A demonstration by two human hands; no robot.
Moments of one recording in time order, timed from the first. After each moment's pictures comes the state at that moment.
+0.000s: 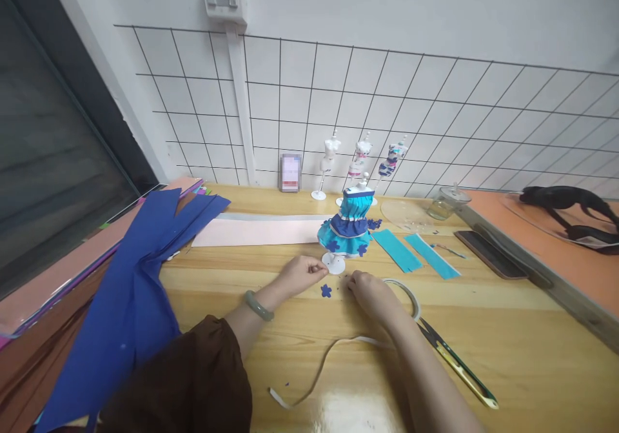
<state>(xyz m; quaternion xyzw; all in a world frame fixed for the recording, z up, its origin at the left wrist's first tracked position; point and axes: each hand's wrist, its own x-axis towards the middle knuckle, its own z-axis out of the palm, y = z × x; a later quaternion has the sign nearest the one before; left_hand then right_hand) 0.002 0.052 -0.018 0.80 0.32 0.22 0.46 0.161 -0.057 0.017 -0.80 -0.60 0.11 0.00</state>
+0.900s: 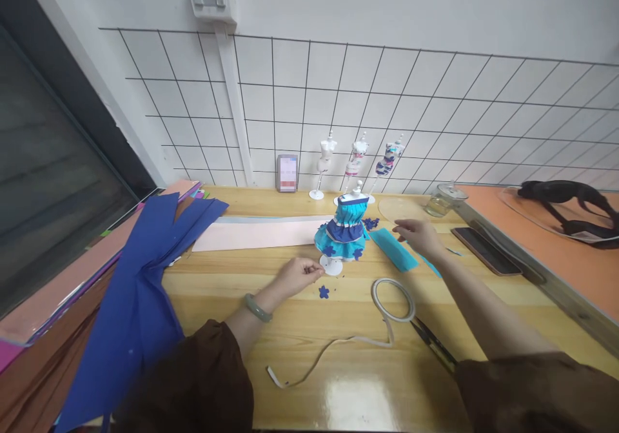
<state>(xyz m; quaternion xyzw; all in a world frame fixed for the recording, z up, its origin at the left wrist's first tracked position) 0.002 0.059 -0.025 0.78 0.31 0.21 0.51 0.308 -0.010 0.067 -0.83 -0.46 0.15 0.26</state>
